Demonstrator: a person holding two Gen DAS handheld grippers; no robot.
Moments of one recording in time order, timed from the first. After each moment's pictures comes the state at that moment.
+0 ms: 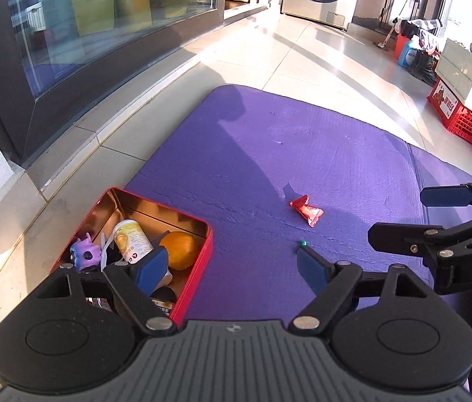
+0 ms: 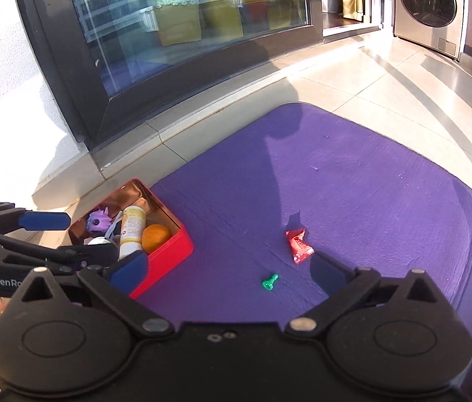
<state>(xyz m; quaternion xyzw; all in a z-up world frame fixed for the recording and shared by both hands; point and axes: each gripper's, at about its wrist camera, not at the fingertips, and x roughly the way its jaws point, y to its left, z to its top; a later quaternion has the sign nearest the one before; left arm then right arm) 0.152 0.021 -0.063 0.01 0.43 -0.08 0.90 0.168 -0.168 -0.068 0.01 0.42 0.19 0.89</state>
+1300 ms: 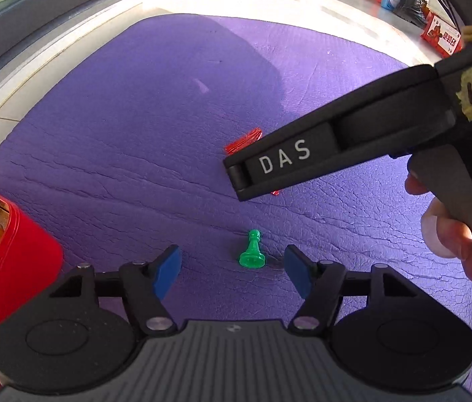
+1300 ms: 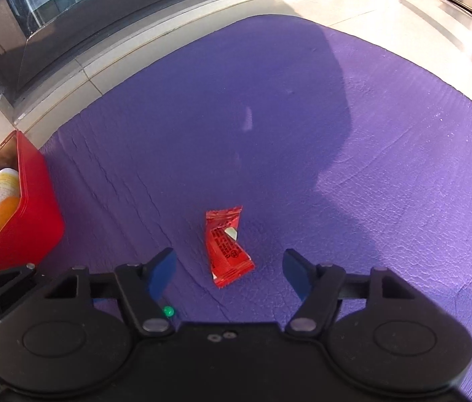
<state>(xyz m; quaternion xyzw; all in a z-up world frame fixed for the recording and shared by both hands) 0.236 -0.090 -0.241 0.05 0.47 -0.12 0.87 0.312 -0.189 -0.249 -0.01 0.50 0.20 0.84</state>
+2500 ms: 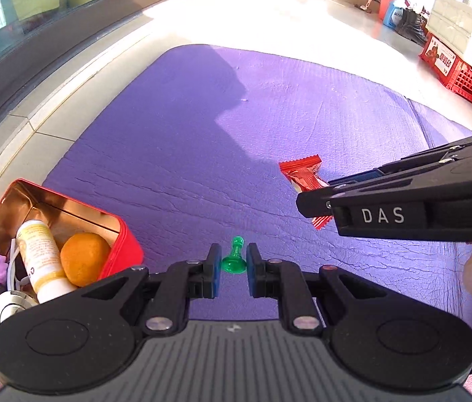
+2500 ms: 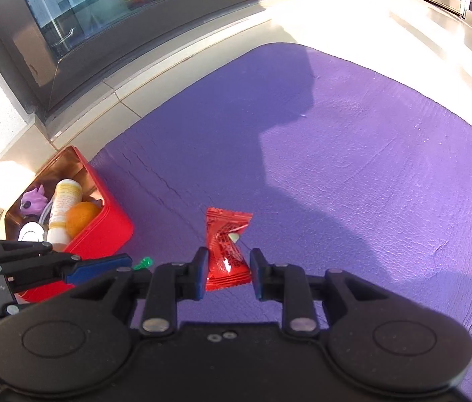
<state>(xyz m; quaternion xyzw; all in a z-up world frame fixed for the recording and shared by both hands) 0.202 -0.057 -0.151 0.04 0.46 -0.10 0.88 0.245 -0.172 -0.165 0.01 0.49 0.19 0.85</state>
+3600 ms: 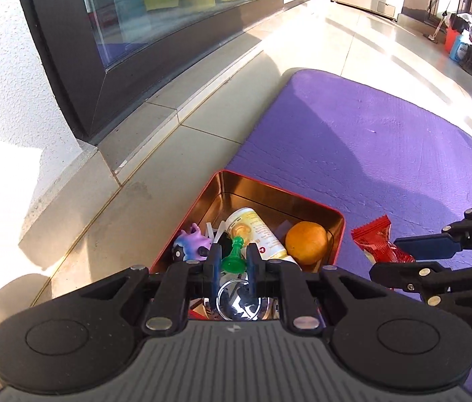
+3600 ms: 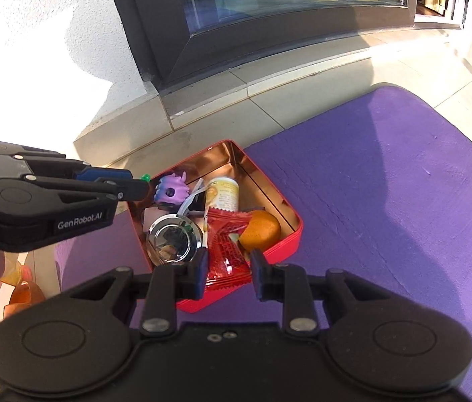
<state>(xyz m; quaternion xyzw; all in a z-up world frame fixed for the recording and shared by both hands) 0.182 0.147 -0.094 0.02 0.46 0.01 0.89 0.189 -0.005 -0.105 -0.07 0.47 0.29 0.83</state>
